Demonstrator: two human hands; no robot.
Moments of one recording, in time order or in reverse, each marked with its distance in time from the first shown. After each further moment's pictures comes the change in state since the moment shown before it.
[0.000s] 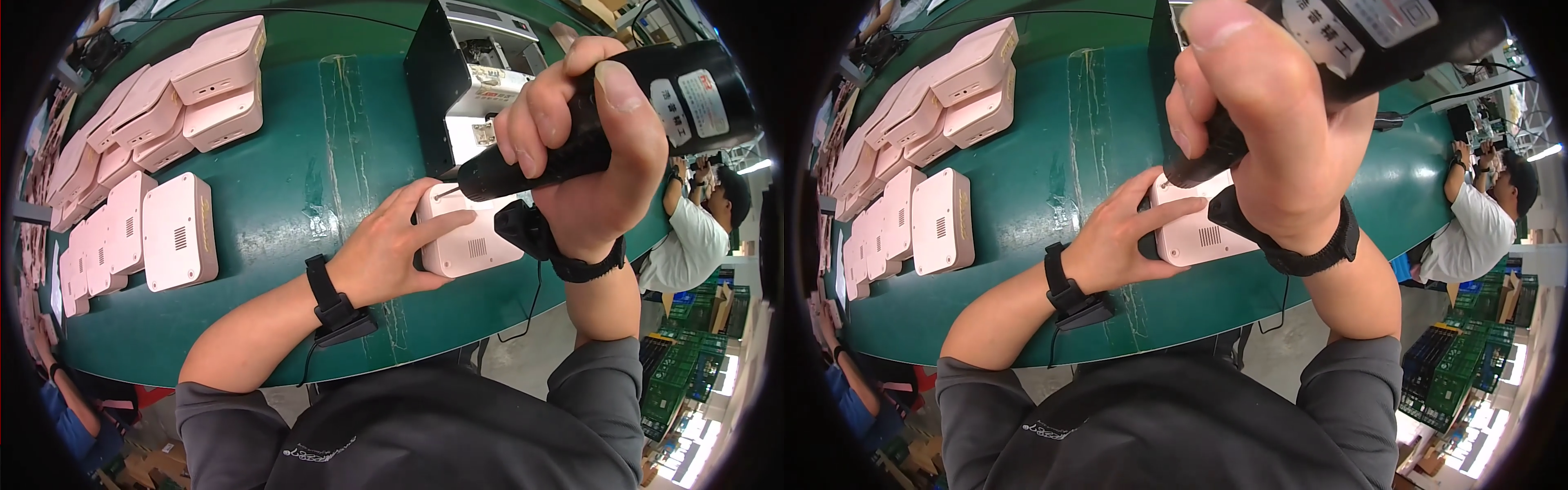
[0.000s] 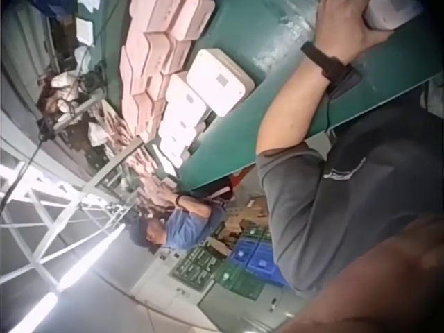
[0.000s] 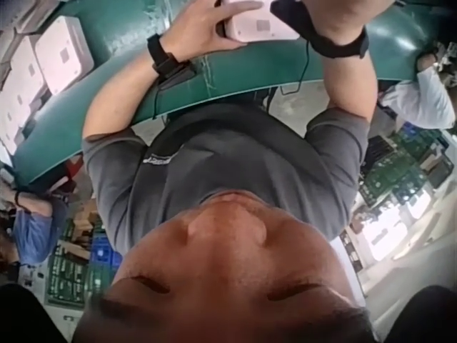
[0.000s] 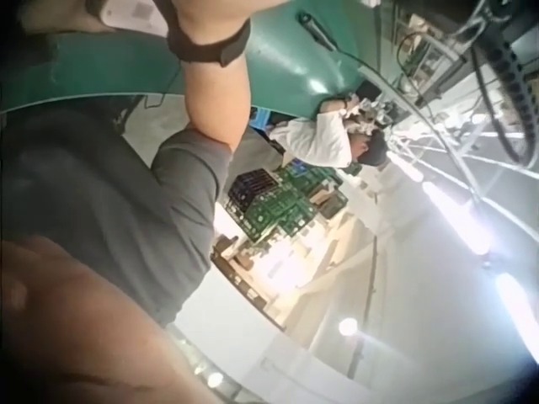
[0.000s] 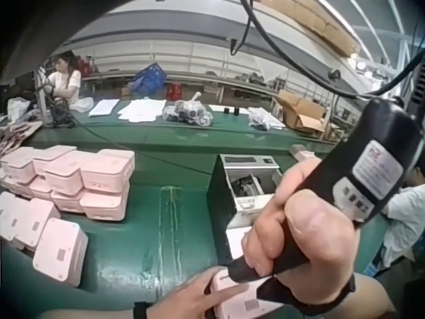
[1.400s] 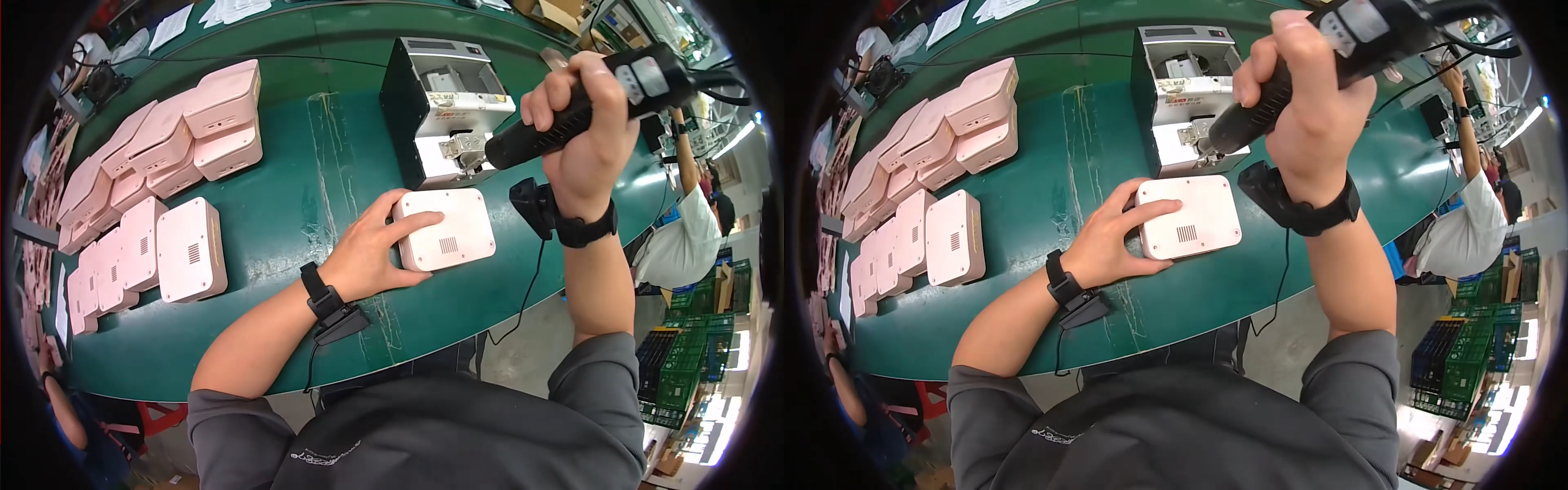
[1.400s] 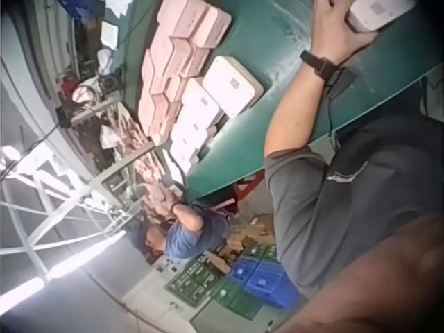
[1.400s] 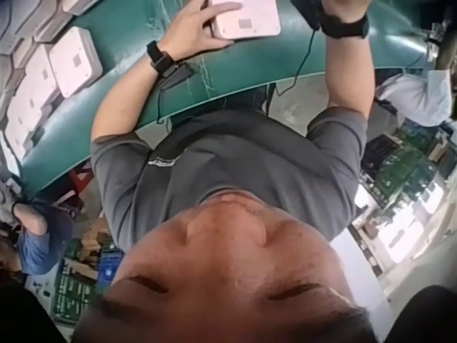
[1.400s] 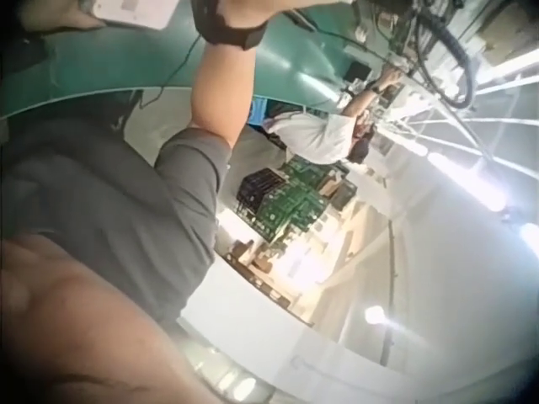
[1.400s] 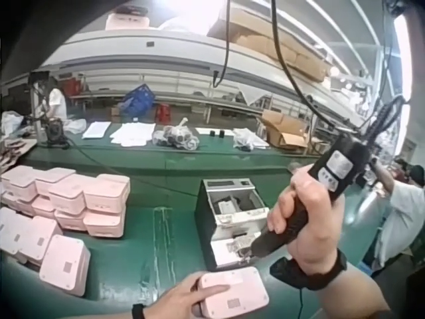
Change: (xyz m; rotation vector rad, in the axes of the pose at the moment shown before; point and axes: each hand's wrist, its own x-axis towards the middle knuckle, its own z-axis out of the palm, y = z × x) left_hand 0.001 -0.001 -0.005 -0.078 -0.044 -0.045; right_hand 0.010 -0.030 -0.033 -0.076 0.221 -0.228
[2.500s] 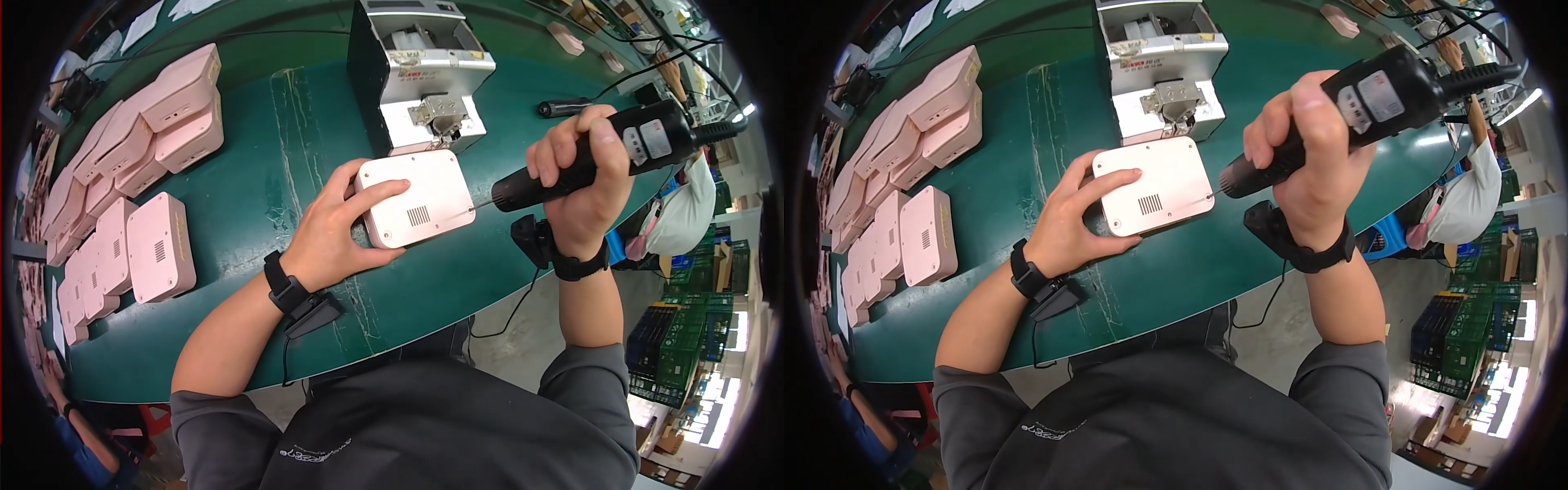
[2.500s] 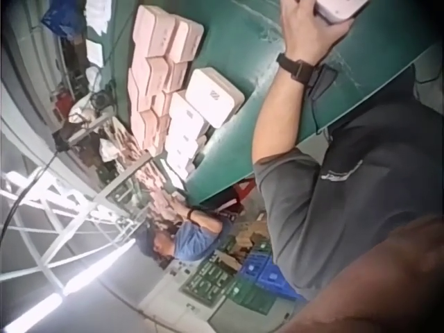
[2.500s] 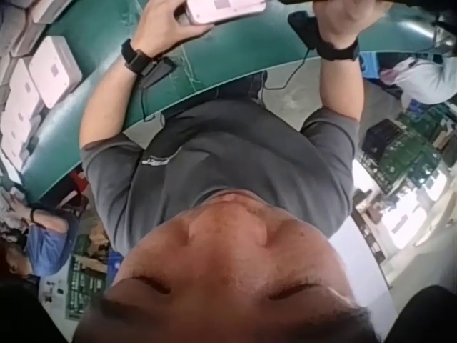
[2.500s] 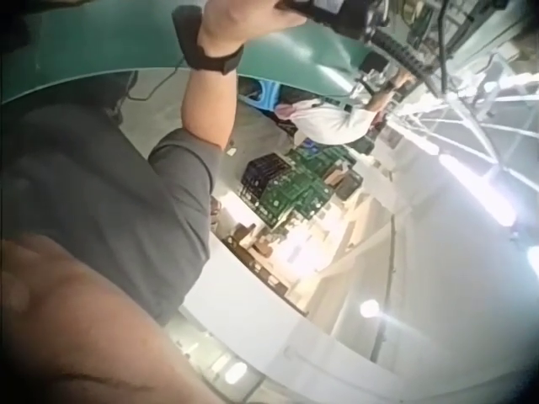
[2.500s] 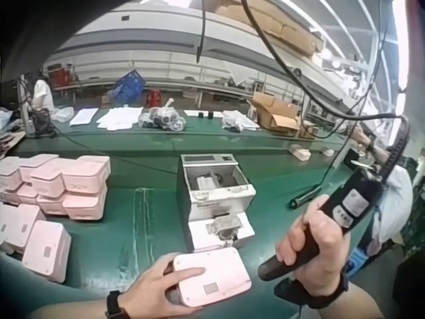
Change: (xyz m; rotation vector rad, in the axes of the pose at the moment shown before) left_hand 0.001 0.000 0.002 0.072 0.057 0.010; right_hand -0.068 -0.004 -0.054 -0.130 0.083 0.154
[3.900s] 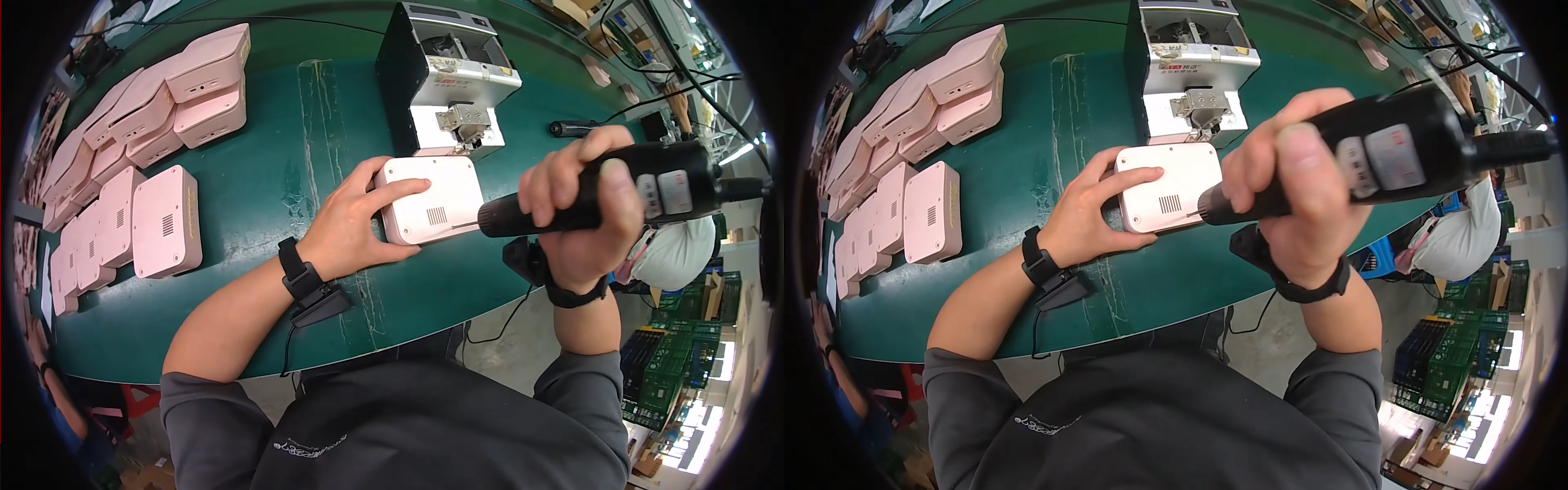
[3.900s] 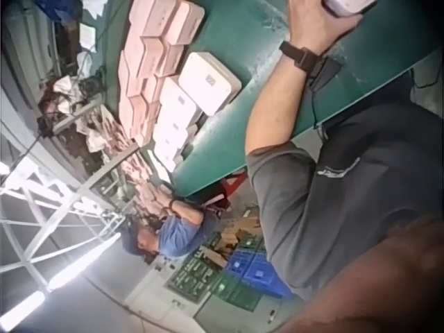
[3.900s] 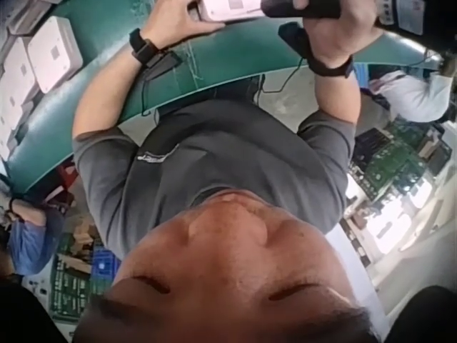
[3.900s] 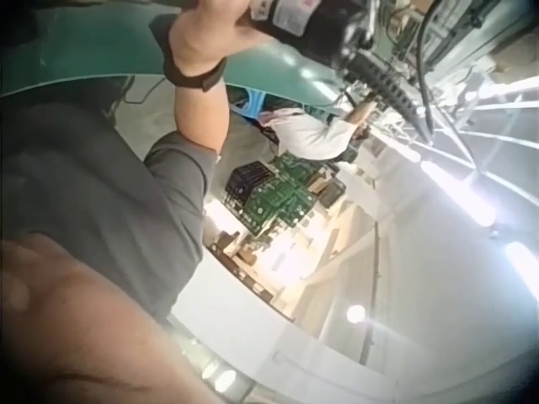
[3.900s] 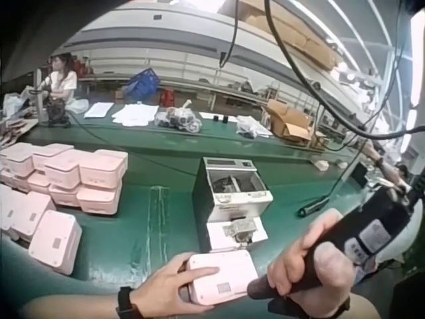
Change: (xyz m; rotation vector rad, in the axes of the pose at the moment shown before) left_hand -0.005 -0.007 0.004 -0.056 0.023 -0.039; right_hand -0.015 -0.013 0.034 0.085 -0.209 0.013
